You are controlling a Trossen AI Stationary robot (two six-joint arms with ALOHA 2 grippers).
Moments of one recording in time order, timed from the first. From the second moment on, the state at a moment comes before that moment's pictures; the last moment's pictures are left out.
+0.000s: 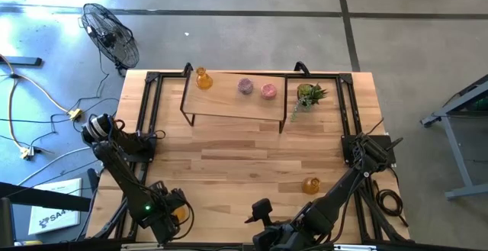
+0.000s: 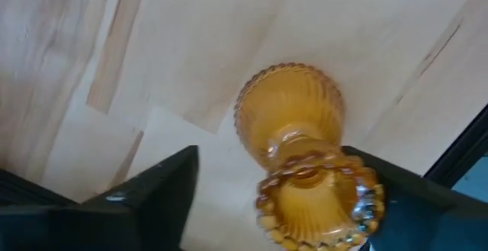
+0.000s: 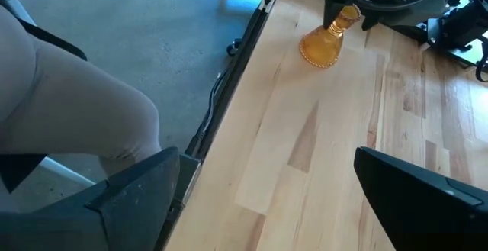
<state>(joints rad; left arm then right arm) -0.97 1.69 1.21 -1.04 -0.06 -1.46 0.76 2.09 2.01 -0.76 0.43 0.17</state>
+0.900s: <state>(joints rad) -0.88 1.69 1.21 -1.01 -0.09 -1.26 0.76 2.09 2.01 -0.76 0.44 0.23</state>
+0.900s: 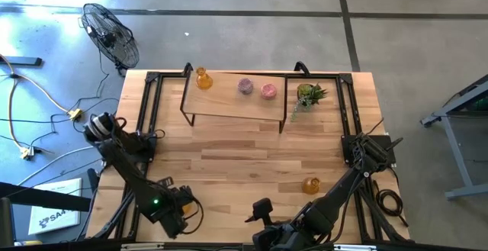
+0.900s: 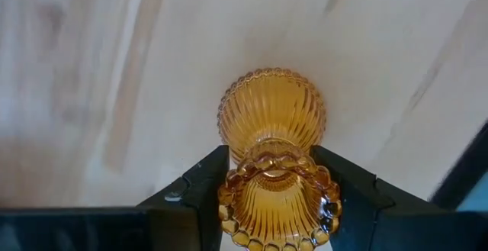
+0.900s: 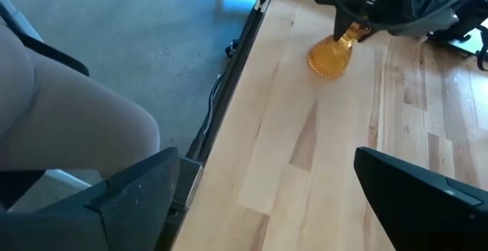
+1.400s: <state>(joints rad) -0.77 1.67 1.06 -0.91 -0.13 -0.99 0.81 2.09 2.01 -0.77 0.54 0.30</state>
